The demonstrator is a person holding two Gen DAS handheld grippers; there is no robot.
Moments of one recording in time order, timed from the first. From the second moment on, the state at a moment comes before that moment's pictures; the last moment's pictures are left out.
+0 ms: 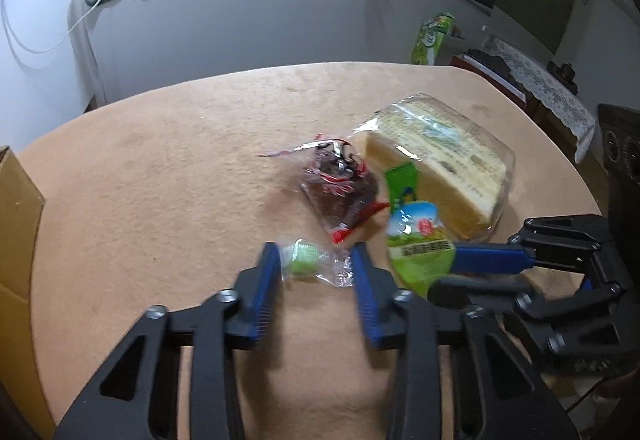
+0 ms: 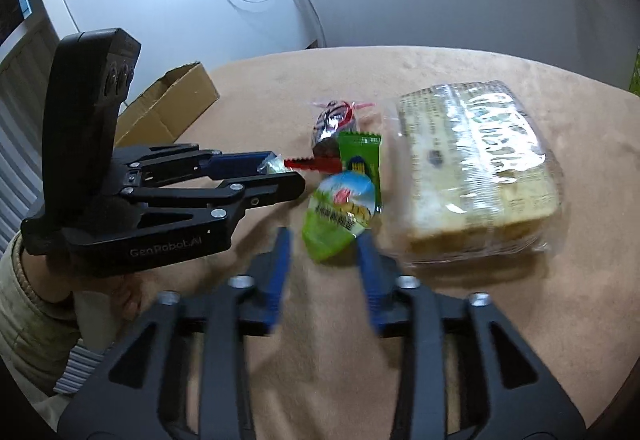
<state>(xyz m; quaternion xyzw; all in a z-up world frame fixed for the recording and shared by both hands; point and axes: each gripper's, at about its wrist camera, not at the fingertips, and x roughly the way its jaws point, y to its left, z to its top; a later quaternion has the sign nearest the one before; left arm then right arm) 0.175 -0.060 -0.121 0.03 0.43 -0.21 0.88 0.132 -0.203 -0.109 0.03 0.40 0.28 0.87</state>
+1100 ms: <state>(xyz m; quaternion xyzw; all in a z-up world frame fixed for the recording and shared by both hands) 0.081 -0.005 -0.069 -0.04 0.33 -0.20 0.92 0.069 -0.222 -0.052 0.05 0.30 0.23 0.92</state>
